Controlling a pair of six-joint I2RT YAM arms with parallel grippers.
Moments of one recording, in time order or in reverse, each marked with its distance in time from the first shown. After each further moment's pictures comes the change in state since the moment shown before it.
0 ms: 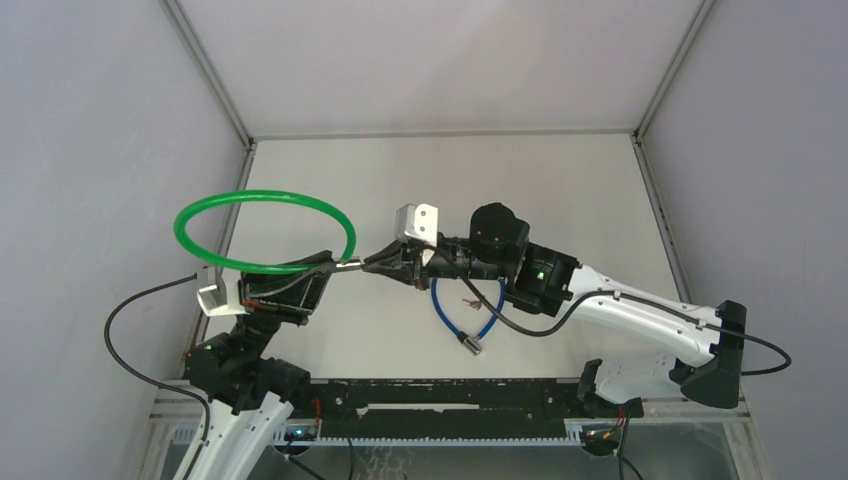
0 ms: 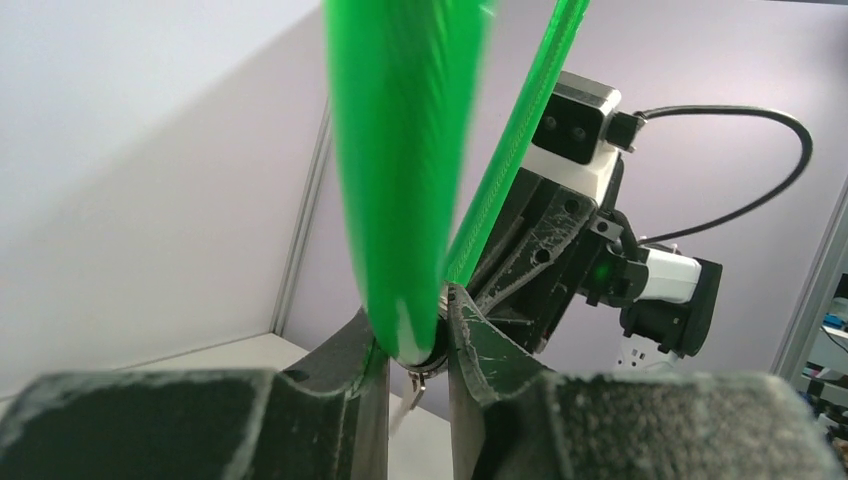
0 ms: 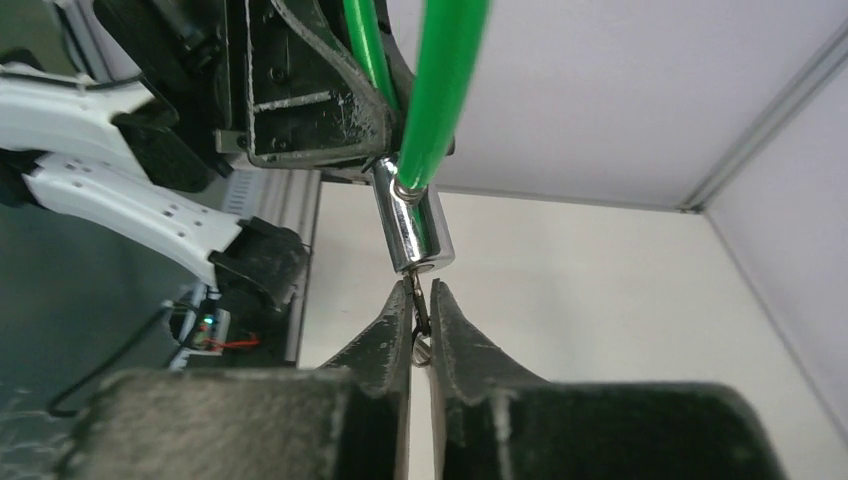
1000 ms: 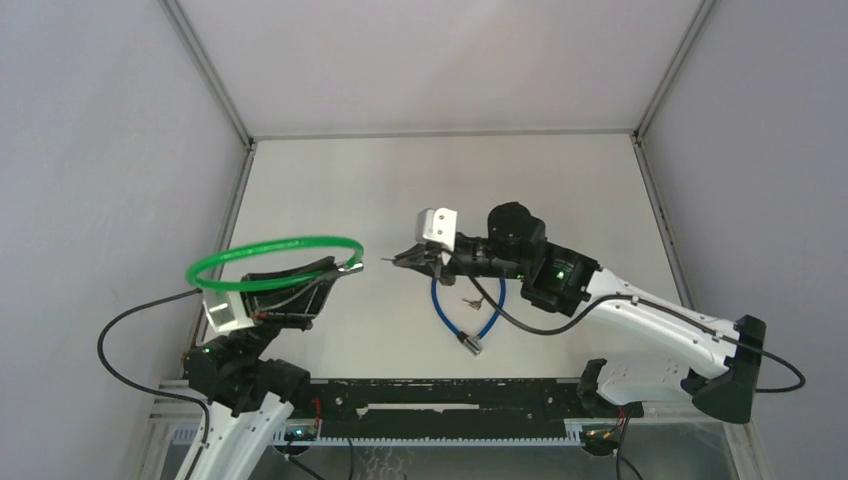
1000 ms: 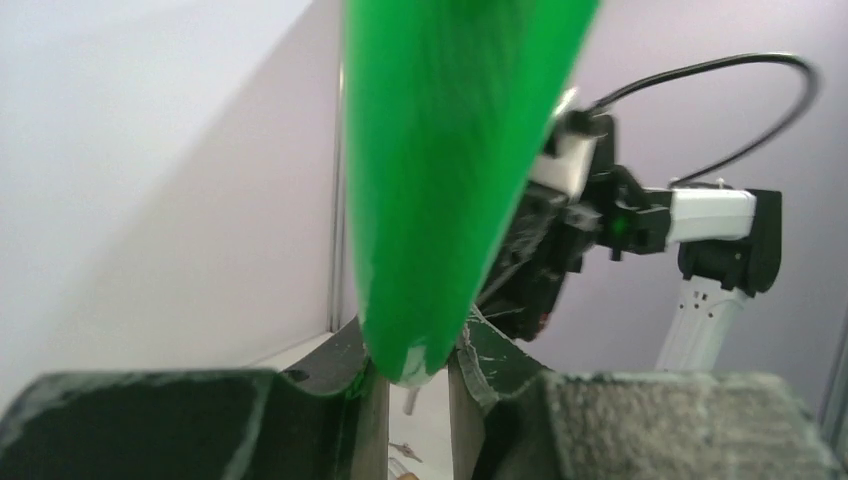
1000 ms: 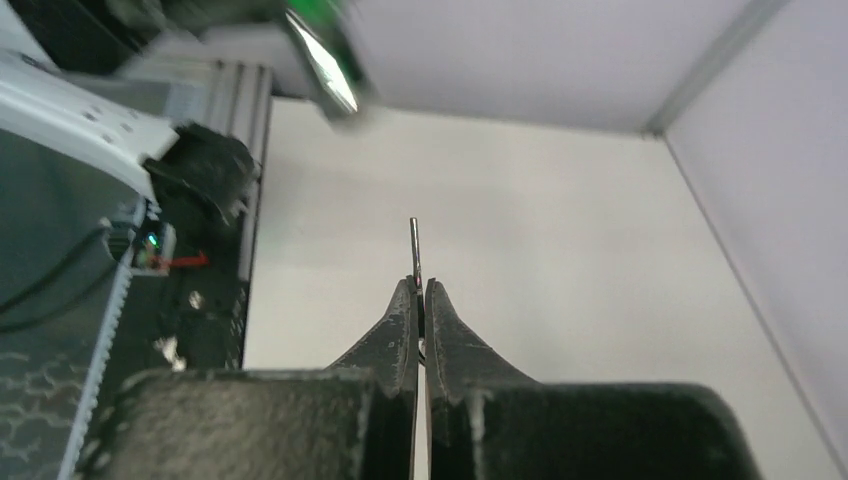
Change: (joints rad) left arm 0.007 -0.010 0.000 -0.016 0.071 0.177; right arm -0.044 -0.057 -0.057 -0.098 0.033 -0.143
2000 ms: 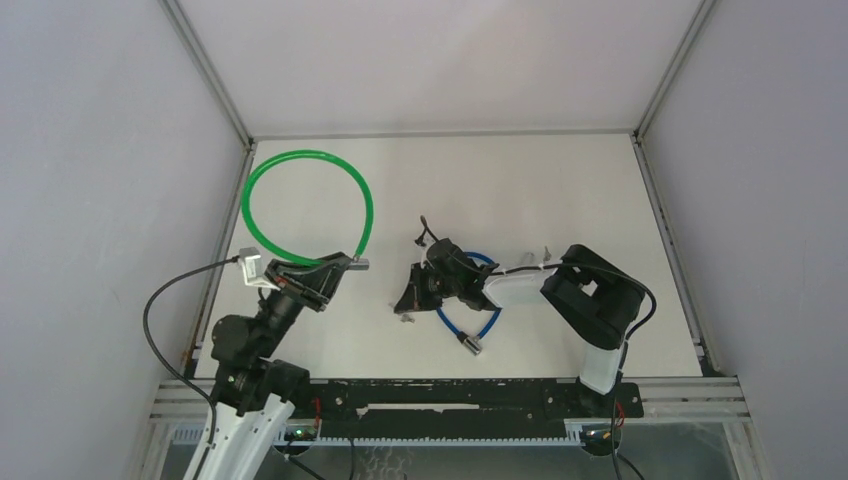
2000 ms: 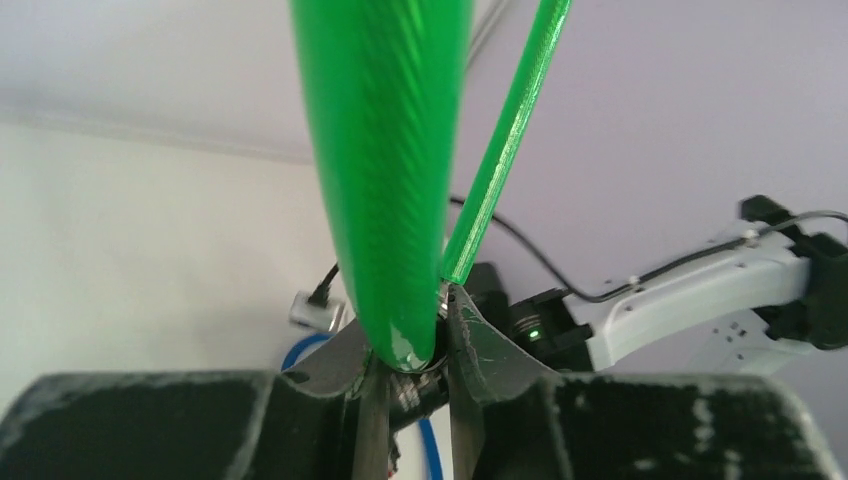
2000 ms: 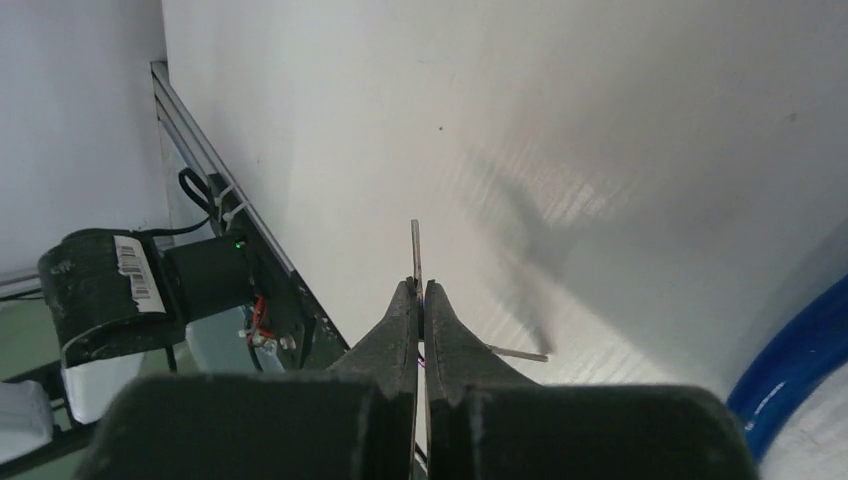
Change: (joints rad) left arm 0.038 -0.027 -0.021 -0.416 -0.172 -0.114; right arm -0.180 0.590 -0.330 0.359 0.003 1.162
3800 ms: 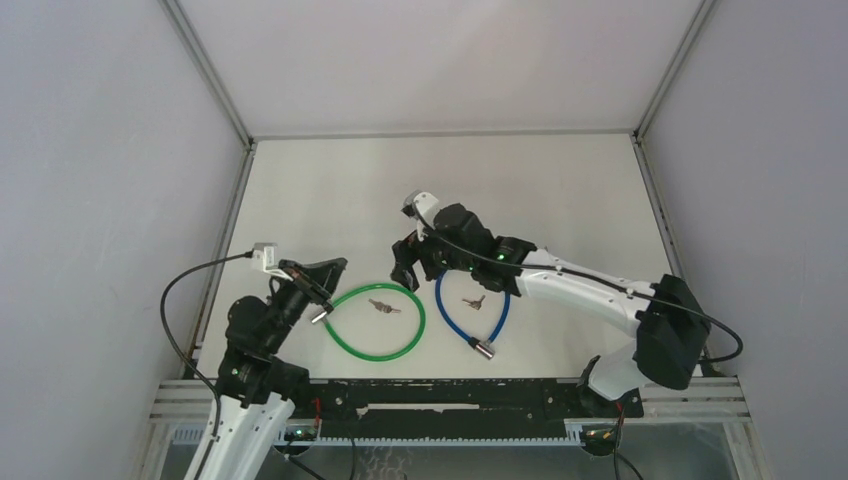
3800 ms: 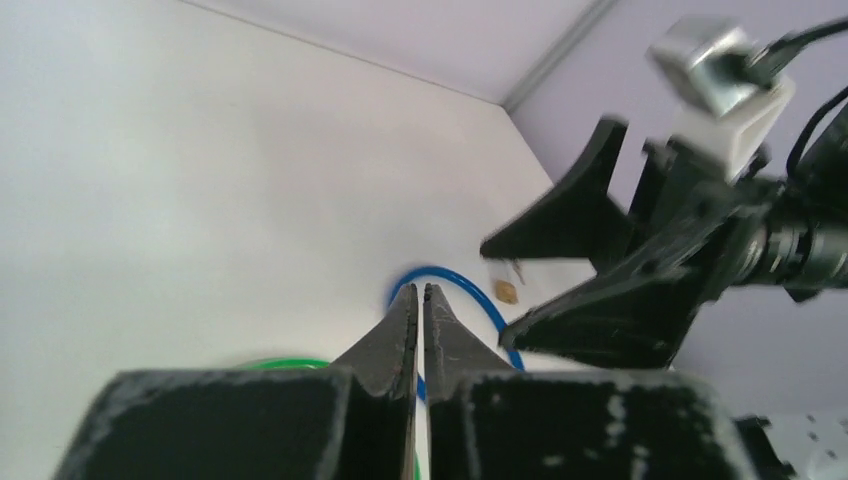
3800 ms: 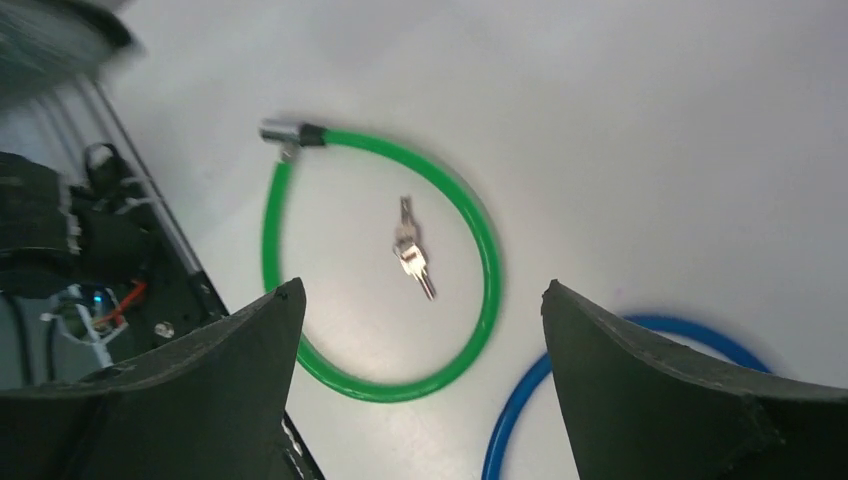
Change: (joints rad) left arm 0.057 0.072 -0.035 -0.222 -0.064 0.031; right arm 0.042 -0.359 0.230 -0.410 0.230 -0.647
